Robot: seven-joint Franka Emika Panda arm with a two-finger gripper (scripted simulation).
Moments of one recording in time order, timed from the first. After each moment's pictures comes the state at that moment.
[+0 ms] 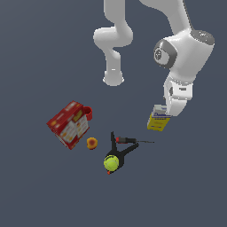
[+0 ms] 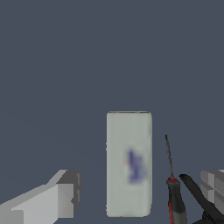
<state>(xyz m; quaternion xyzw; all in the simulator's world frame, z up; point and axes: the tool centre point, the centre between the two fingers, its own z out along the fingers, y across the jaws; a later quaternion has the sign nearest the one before) -0.070 0.251 0.202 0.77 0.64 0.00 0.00</state>
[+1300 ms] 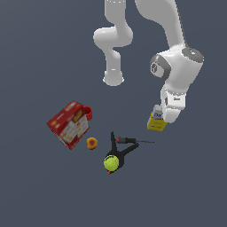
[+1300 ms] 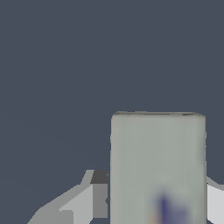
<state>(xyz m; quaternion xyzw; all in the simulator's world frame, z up) -0.071 0.252 0.153 0.76 0.64 0.00 0.00</state>
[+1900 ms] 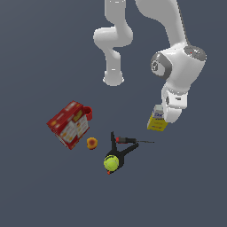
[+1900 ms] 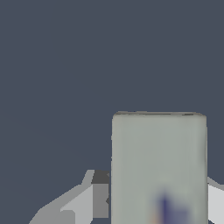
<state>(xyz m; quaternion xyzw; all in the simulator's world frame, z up) -0.064 0.251 0.162 0.76 0.64 0.00 0.00</state>
